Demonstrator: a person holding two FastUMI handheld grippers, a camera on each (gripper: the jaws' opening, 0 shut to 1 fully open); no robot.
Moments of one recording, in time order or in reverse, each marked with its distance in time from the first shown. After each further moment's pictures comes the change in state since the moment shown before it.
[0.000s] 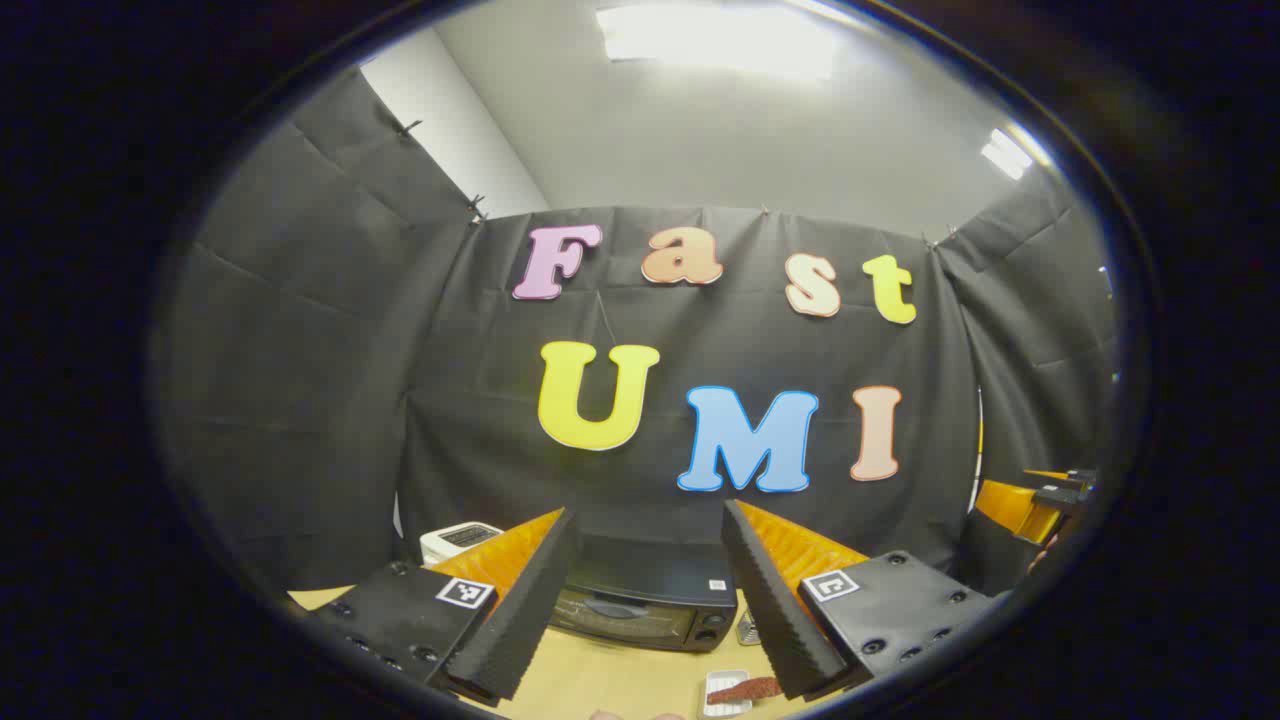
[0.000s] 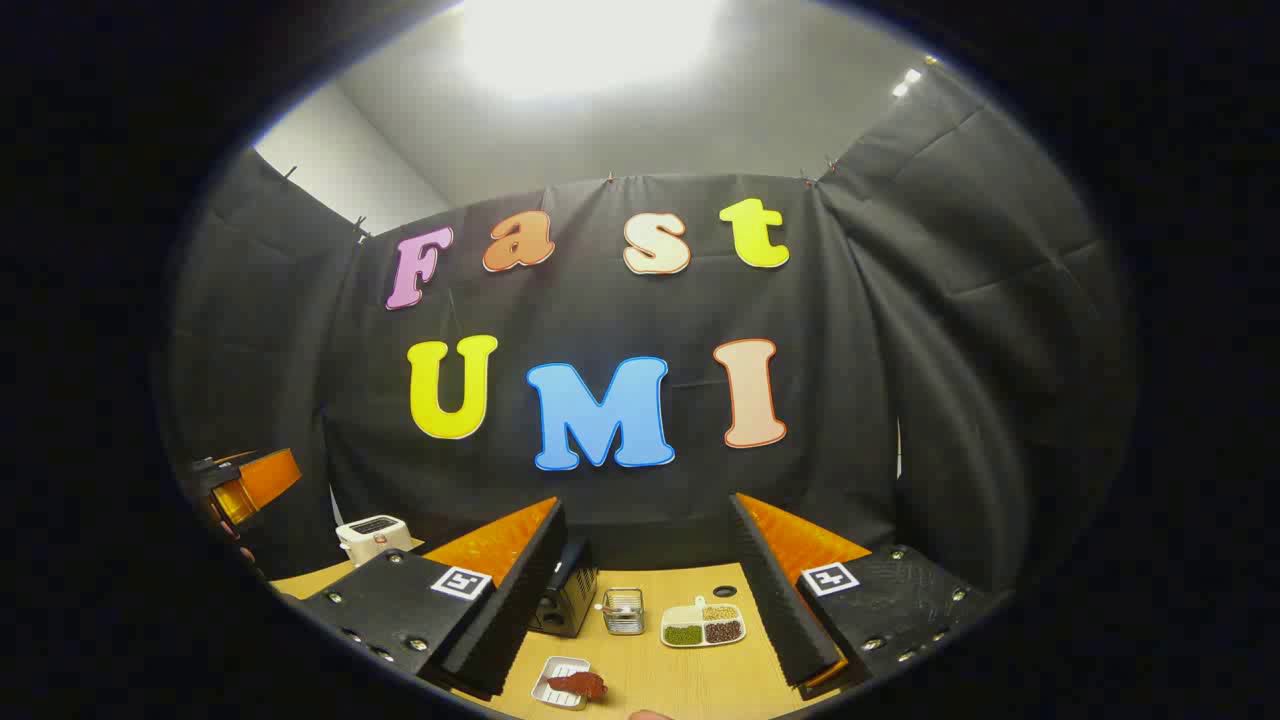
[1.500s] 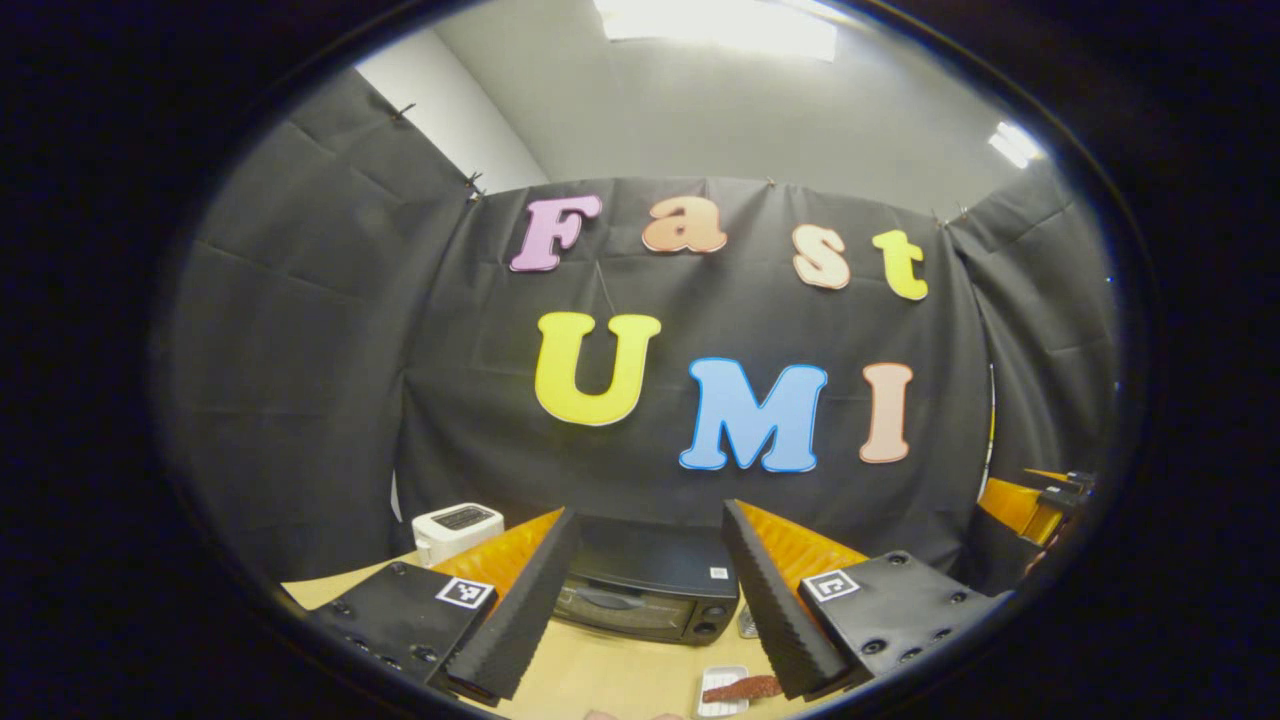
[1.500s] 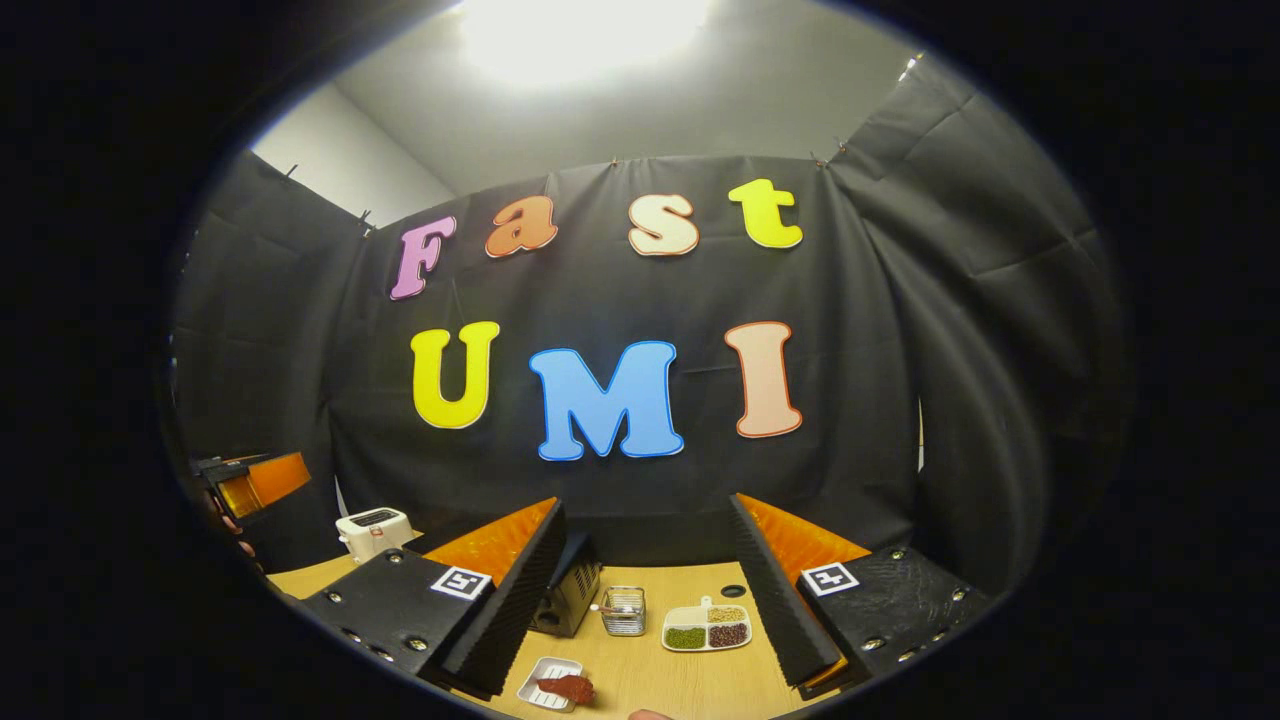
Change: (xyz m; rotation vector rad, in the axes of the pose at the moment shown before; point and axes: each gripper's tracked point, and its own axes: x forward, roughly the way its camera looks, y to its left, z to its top) left arm 0.042 -0.015 -0.036 0.013 0.084 0.005; right arm 0.039 -0.012 -0.018 0.018 0.031 0.057
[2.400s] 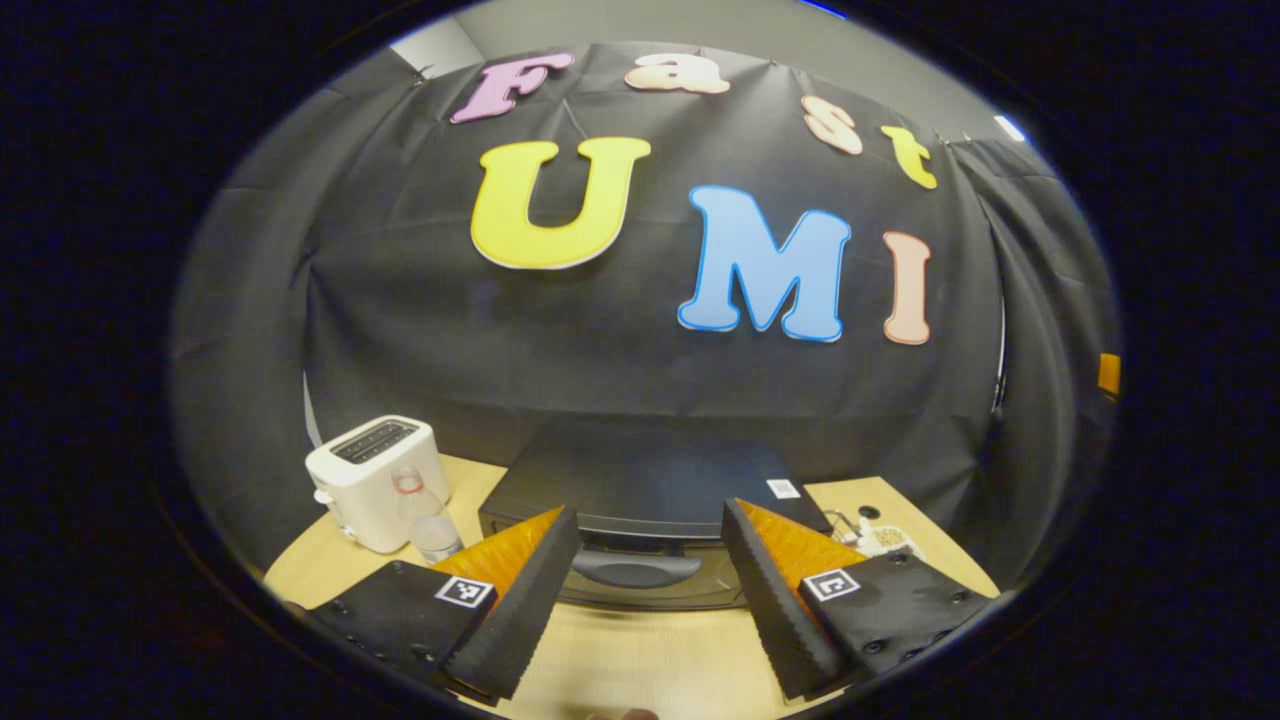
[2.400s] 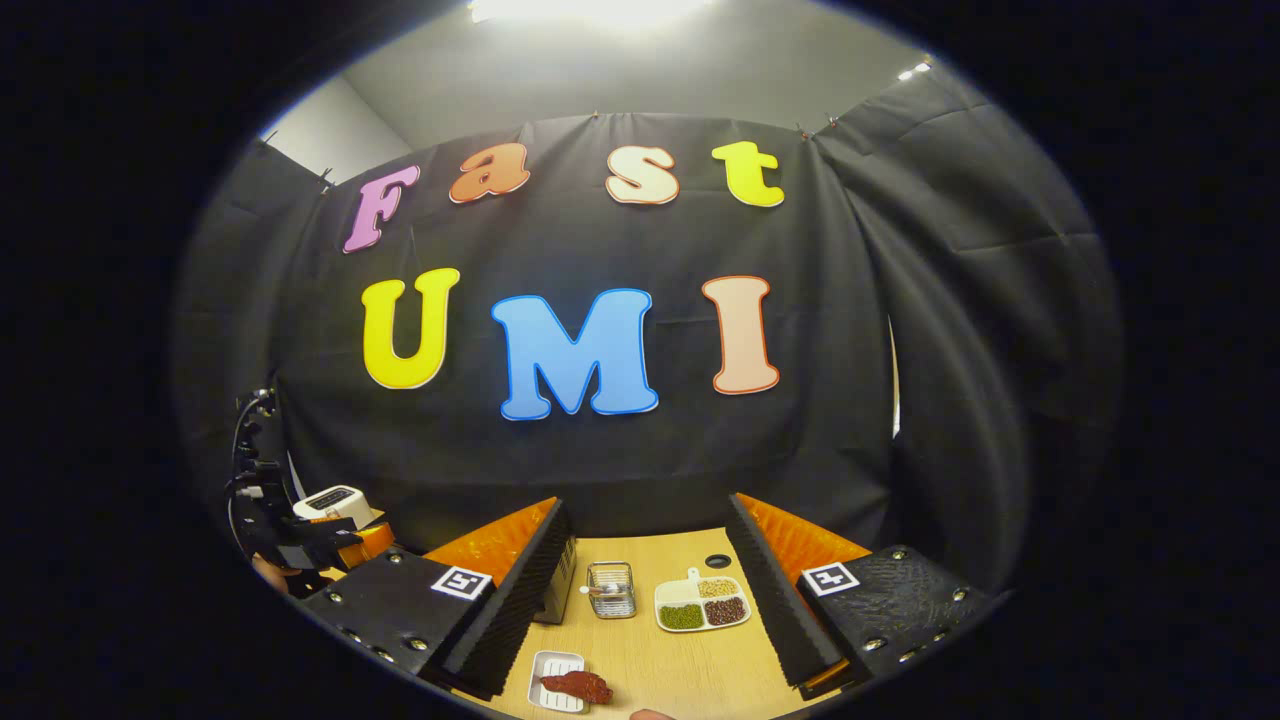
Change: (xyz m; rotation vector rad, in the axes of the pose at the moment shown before) left arm 0.209 0.058 -0.221 0.012 0.372 -0.183; right arm 0.037 0.030 -0.053 -0.028 0.146 -0.189
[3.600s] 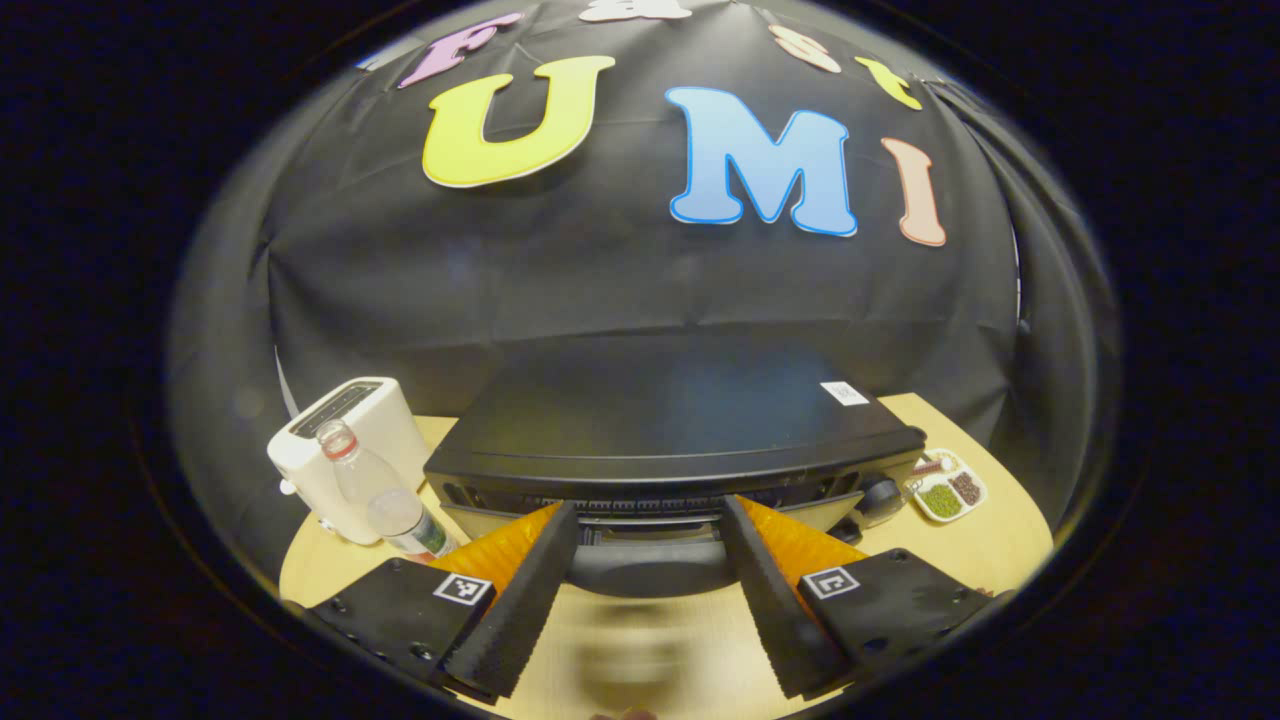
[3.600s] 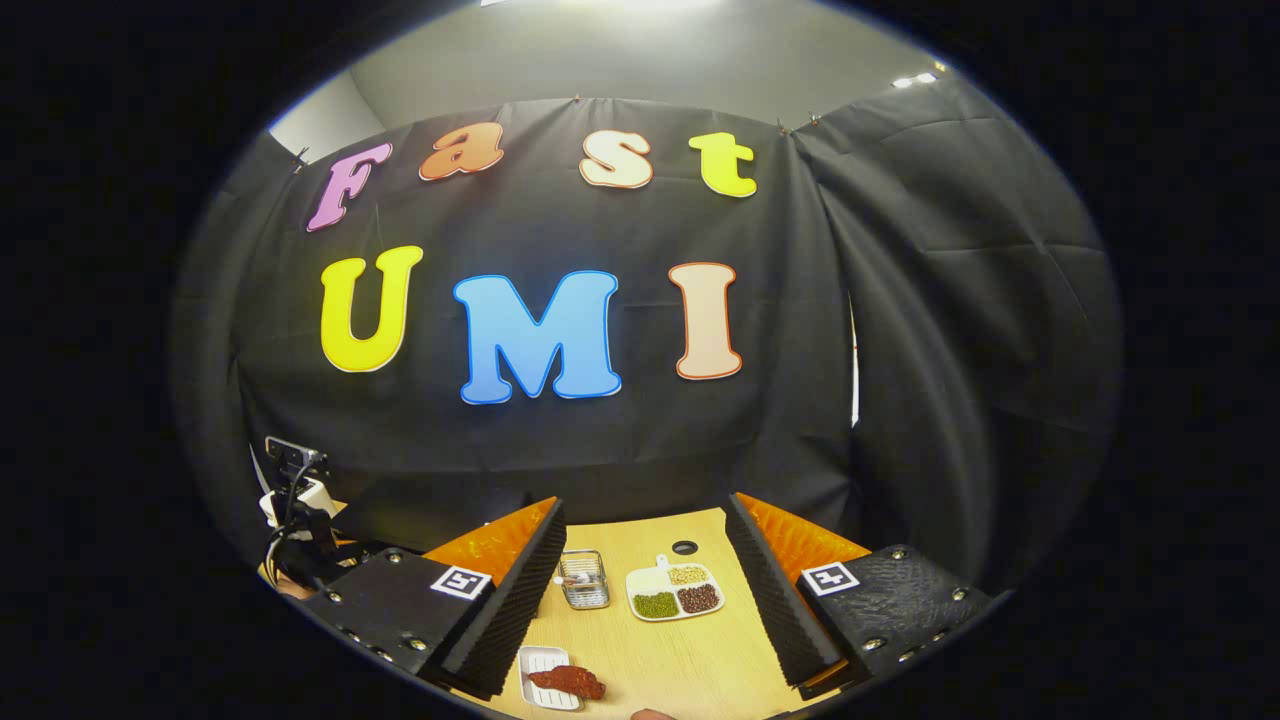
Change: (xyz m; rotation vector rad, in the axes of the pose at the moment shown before) left arm 0.053 0.006 -0.078 0.125 0.157 0.010; right arm -0.003 -0.001 0.000 -0.012 0.022 -0.117
